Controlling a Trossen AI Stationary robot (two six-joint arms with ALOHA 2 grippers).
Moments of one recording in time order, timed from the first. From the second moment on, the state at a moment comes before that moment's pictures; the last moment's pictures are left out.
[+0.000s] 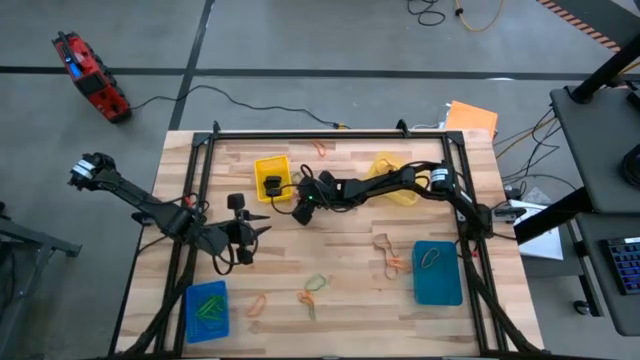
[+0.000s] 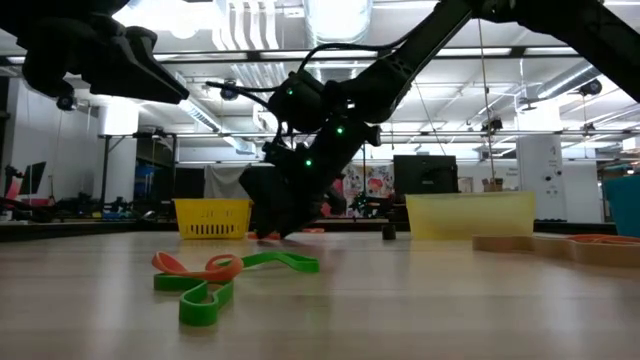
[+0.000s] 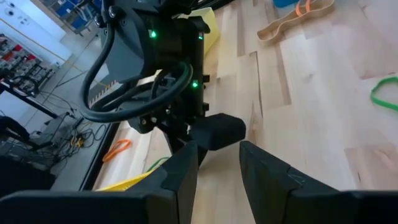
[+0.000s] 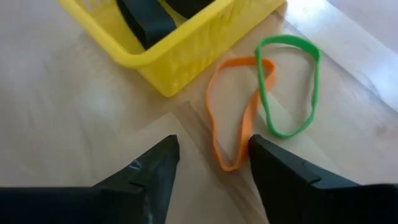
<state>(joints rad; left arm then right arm) -0.49 0.92 0.49 -0.18 -0.79 0.08 -0.15 2.27 1.49 -0.04 0.25 0.33</state>
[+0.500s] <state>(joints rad) -0.49 0.92 0.49 -0.18 -0.79 0.08 -0.16 2.26 1.49 -0.08 0.27 0.32</state>
